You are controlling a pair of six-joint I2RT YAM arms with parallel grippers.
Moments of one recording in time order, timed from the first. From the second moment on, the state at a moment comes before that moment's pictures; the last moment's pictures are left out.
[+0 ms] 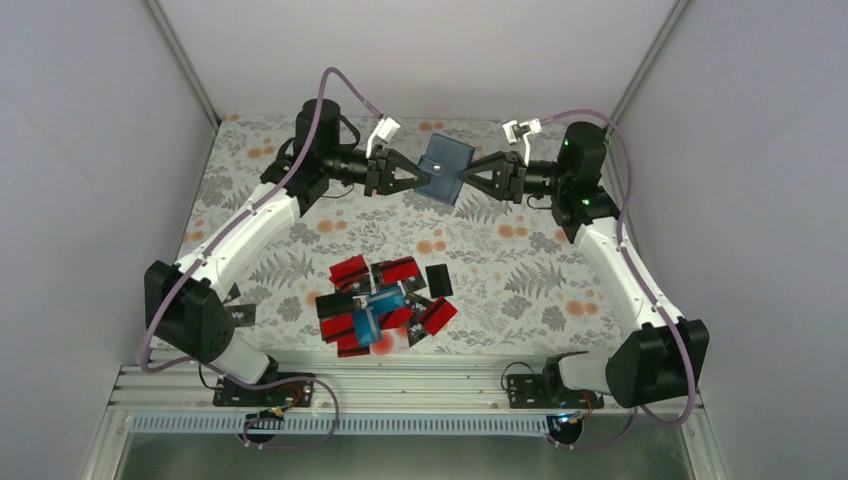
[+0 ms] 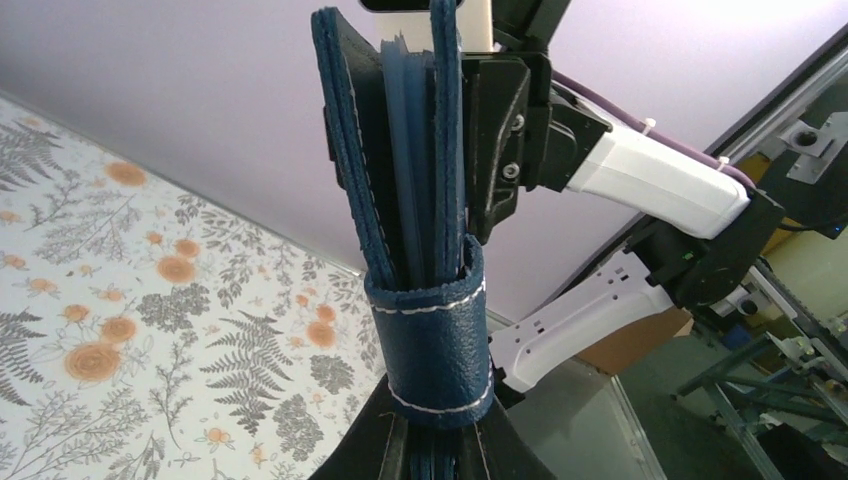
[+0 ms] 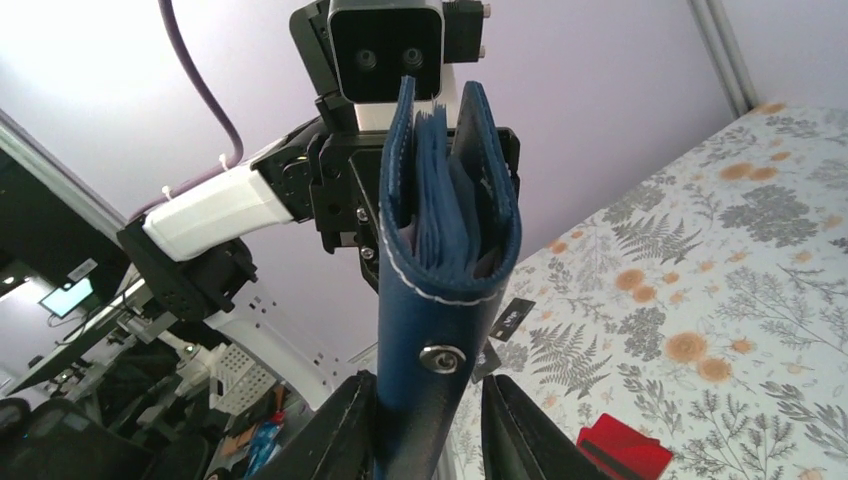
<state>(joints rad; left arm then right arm) -0.46 1.54 1.40 -0.13 1.21 -0.37 0.19 1.30 1.15 0.03 -1.30 0.50</state>
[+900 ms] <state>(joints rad) -0.48 1.53 1.47 -0.37 0.80 -0.17 0.25 1.38 1.22 -0.19 -1.15 0.40</state>
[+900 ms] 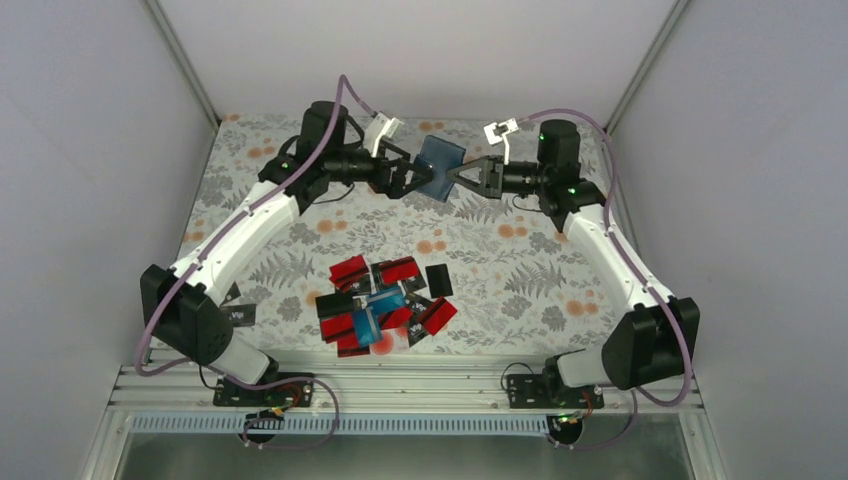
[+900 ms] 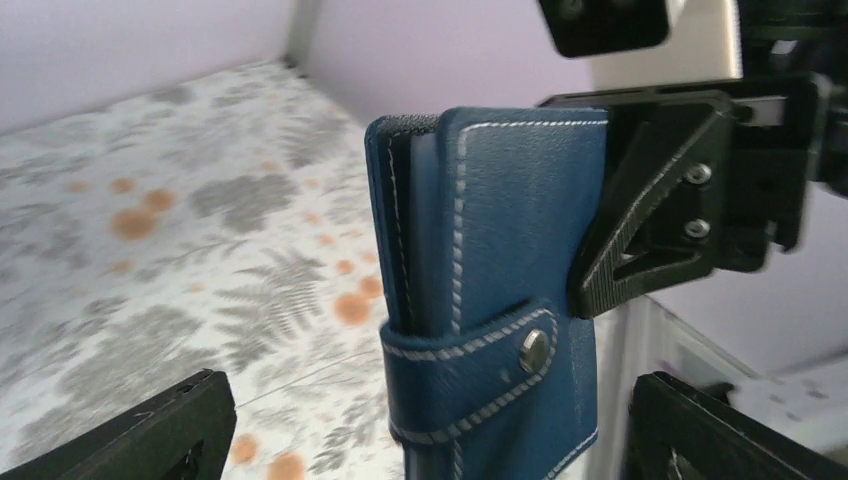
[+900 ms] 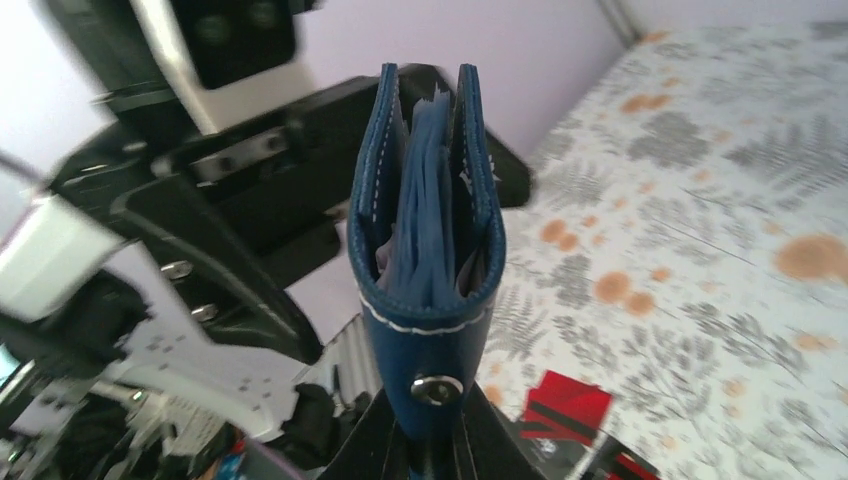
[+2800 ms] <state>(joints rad) -0.76 1.79 1.65 -0.56 -0.22 -0.07 0.26 1.50 1.23 -0.44 -0.77 0.42</state>
